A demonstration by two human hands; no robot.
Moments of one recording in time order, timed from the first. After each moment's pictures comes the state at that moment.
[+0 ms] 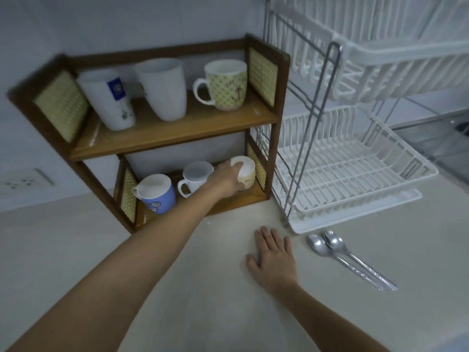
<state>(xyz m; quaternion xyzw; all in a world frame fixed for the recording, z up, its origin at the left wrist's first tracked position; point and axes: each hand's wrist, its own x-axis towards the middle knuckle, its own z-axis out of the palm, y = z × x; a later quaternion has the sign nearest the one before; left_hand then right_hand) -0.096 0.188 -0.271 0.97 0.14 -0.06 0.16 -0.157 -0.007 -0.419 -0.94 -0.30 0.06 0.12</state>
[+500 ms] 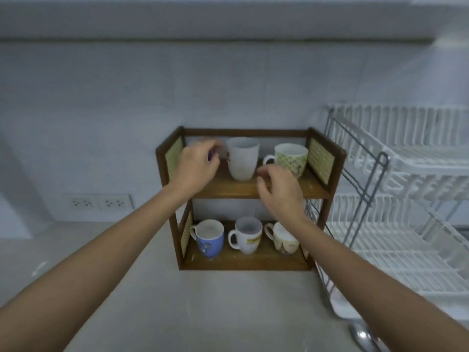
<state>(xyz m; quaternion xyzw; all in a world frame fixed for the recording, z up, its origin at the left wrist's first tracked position) -0.234 0.278 -0.092 0.89 0.16 0.42 0.12 -0.096 0.131 -0.152 -0.77 -0.46 -0.23 0.38</state>
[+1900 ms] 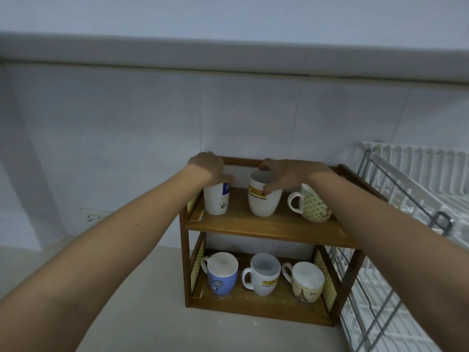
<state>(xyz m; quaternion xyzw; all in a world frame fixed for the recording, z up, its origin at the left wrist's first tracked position) -0.194 0.353 -0.036 0.93 0.36 0.01 -0.06 -0.018 0.236 -0.034 -0.81 -0.57 0.09 0.03</state>
